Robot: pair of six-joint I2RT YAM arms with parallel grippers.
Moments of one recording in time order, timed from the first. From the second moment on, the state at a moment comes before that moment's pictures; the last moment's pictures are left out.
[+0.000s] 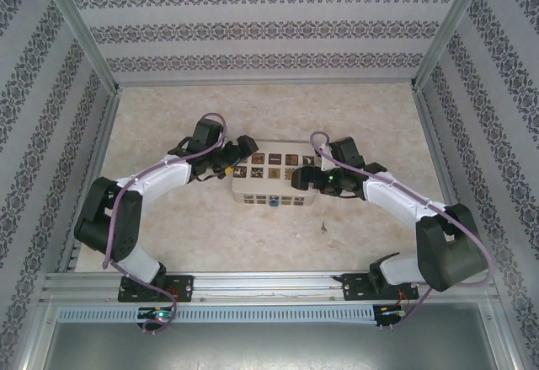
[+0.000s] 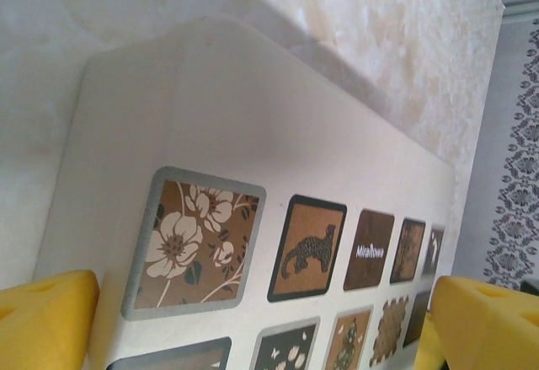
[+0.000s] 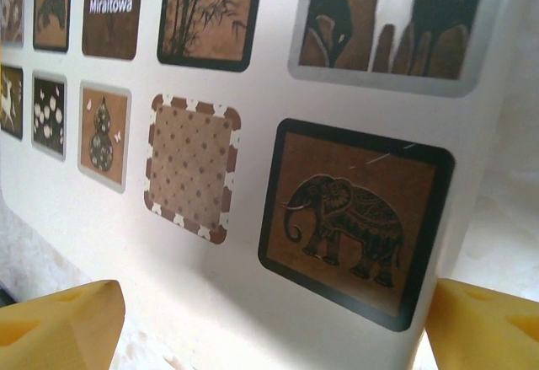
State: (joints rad) left arm -0.38 1.61 0.99 -0.16 0.36 -0.96; right arm 0.39 1.37 0.76 -0.37 -0.47 0.51
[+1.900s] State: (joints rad) left arm -0.27 1.19 0.78 -0.18 0.16 -0.81; right arm 0.42 1.22 0.57 -0.68 -0.28 0.63
